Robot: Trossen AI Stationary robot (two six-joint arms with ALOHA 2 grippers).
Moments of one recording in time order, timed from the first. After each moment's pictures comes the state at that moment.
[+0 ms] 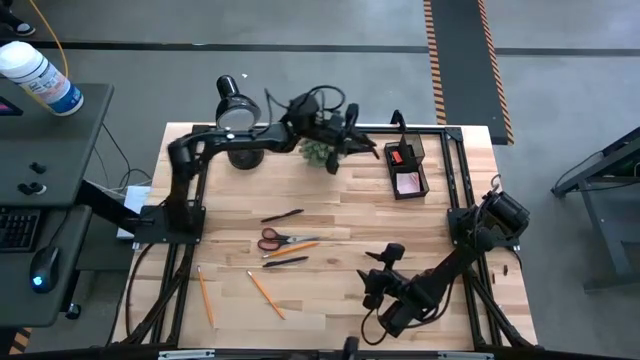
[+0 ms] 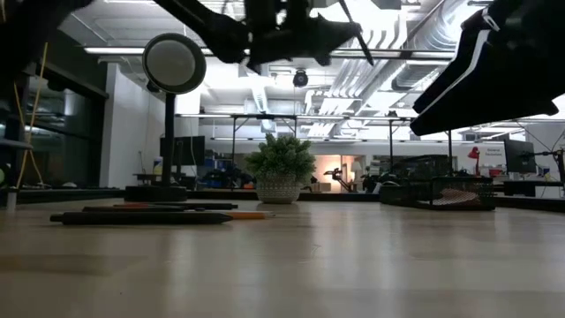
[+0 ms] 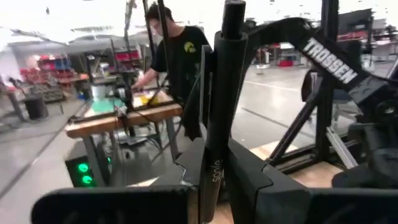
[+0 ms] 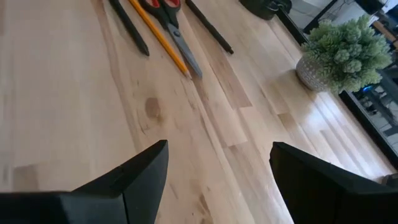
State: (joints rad) left arm 0.53 2.00 1.52 0.58 0.79 0.08; right arm 0.76 1.87 1.13 -0.65 1.05 0.84
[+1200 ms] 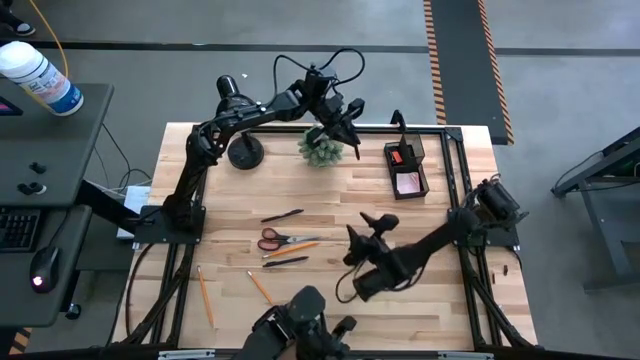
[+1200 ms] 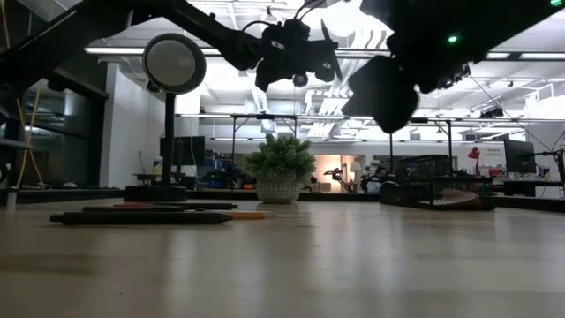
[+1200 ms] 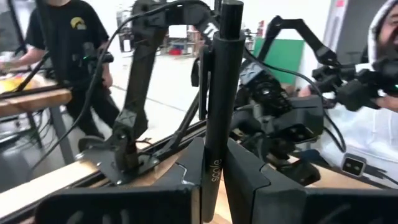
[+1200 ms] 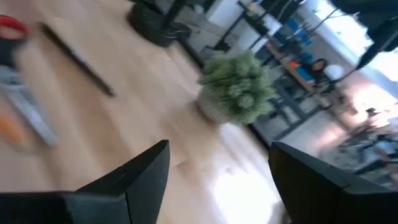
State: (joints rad) left arm 0.71 2.20 1.93 -0.01 1.45 0.32; right arm 0.51 1.87 1.13 -0.64 1.35 0.72
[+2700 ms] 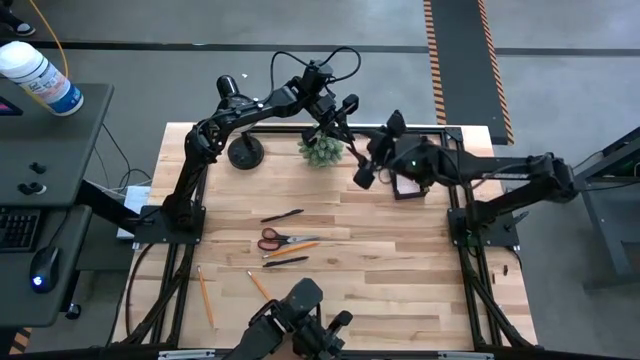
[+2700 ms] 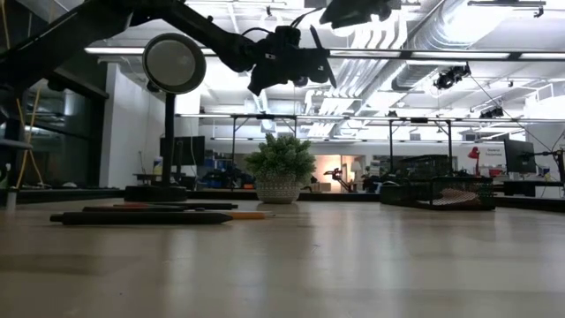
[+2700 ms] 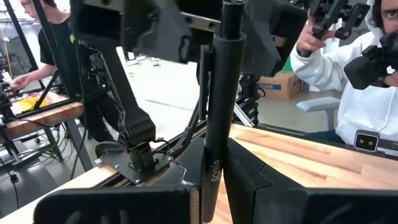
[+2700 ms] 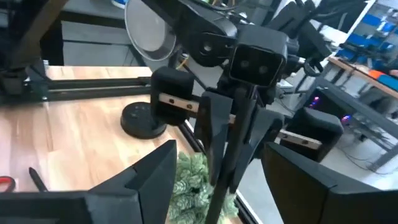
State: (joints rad) left arm 0.74 2.20 1.93 -0.14 1.47 0.57; right arm -0.09 1.26 1.13 -0.14 0.52 -0.14
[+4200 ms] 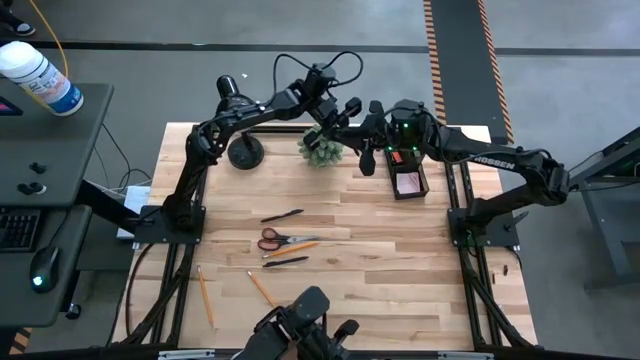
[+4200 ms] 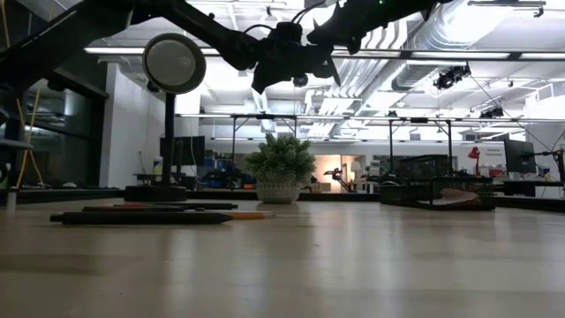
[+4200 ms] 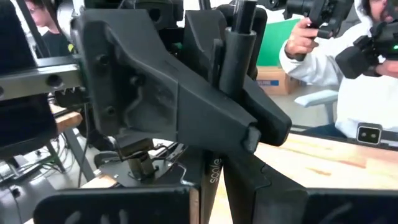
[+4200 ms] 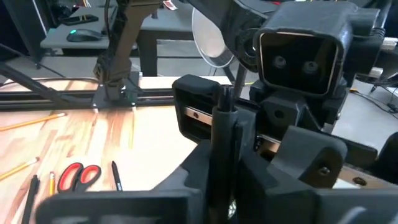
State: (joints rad) left arm 0.70 2.20 1.93 -0.12 1.48 0.61; right arm -0.43 1.34 1.13 -0.05 -0.19 -0.15
